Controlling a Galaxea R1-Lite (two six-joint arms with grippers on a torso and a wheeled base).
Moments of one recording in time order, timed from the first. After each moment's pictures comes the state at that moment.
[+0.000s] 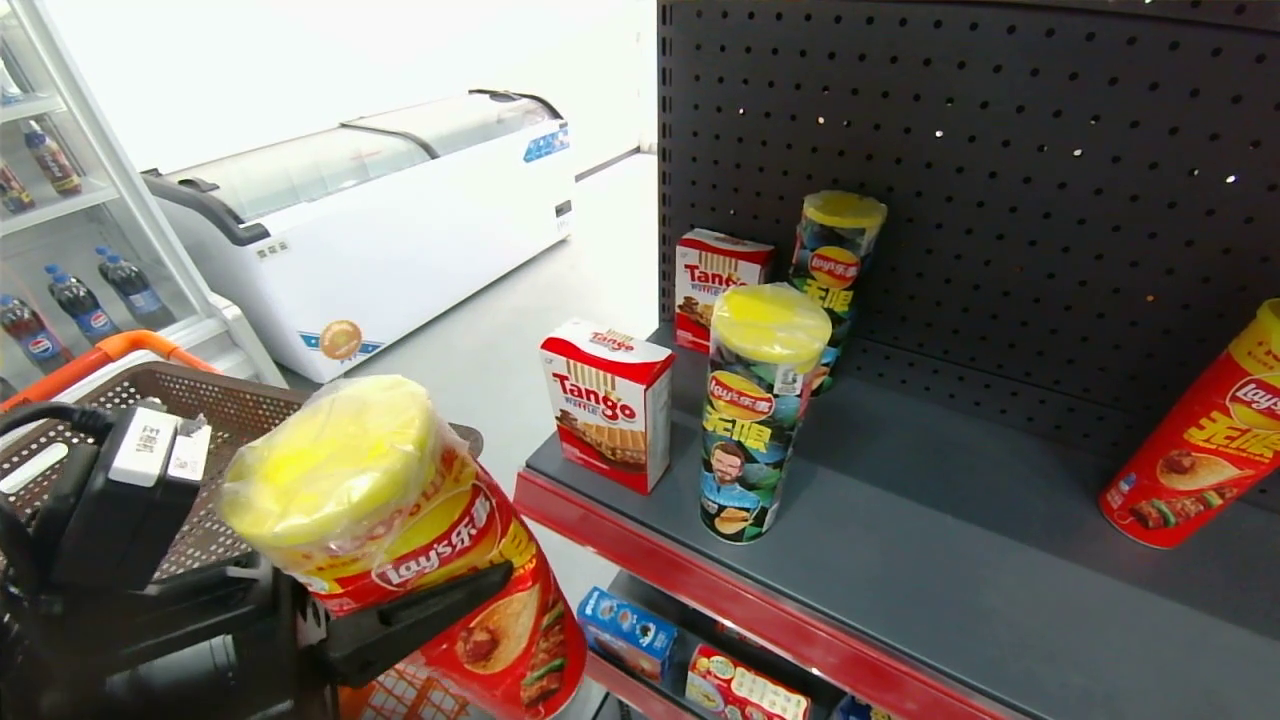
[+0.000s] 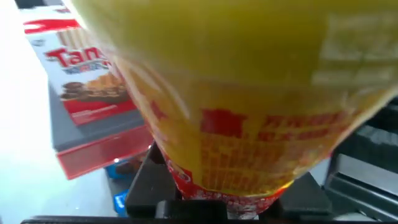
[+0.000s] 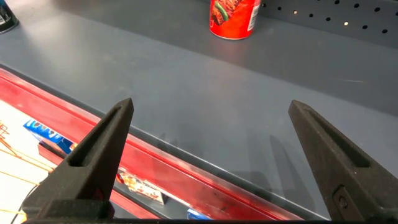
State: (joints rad) left arm -0.48 1.24 -0.29 -0.92 -0.54 0.03; right arm -0.02 0.00 0.00 0.00 -0.03 -0.01
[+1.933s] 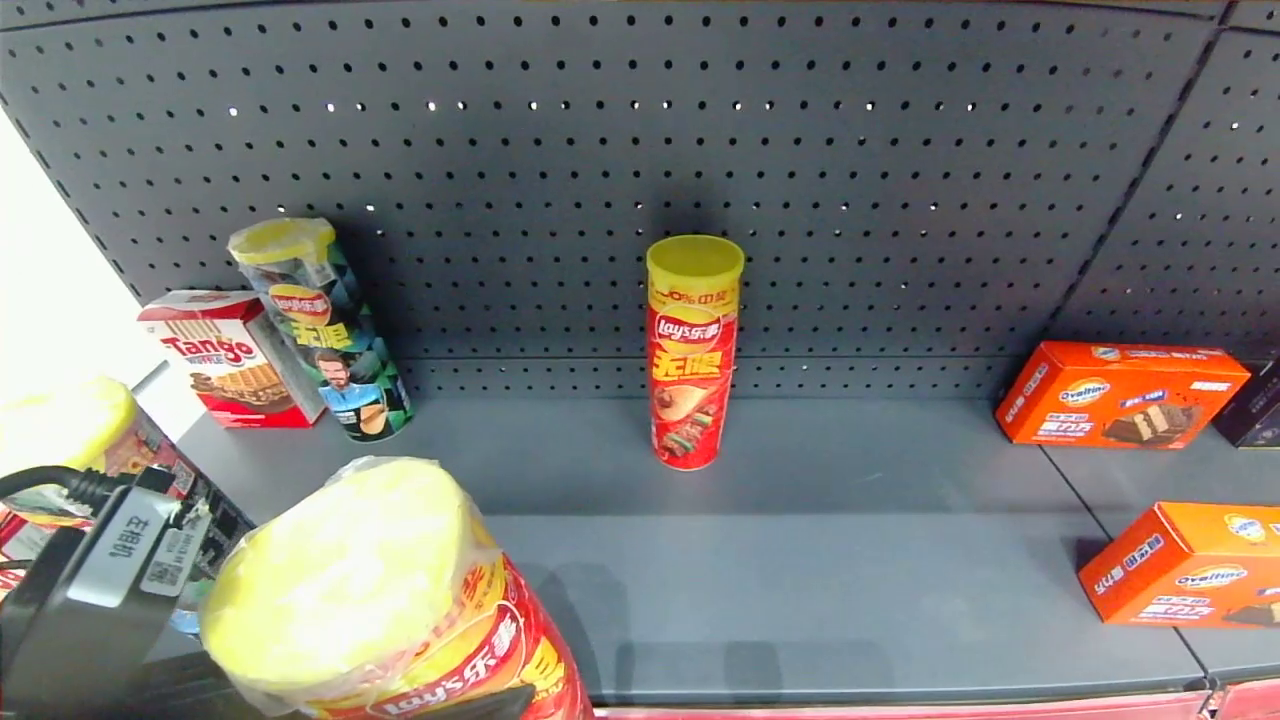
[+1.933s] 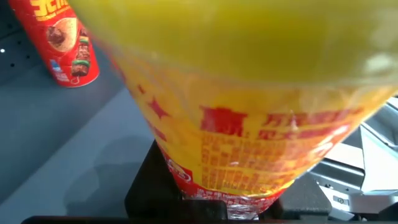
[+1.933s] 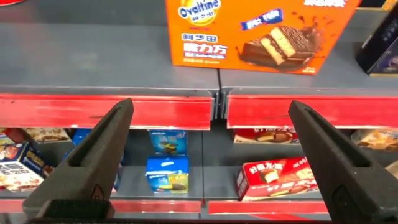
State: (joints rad) left arm -0.60 1.18 -0.28 -0.81 -0.56 0.04; right arm -0.01 0.00 0.00 0.00 0.00 -0.02
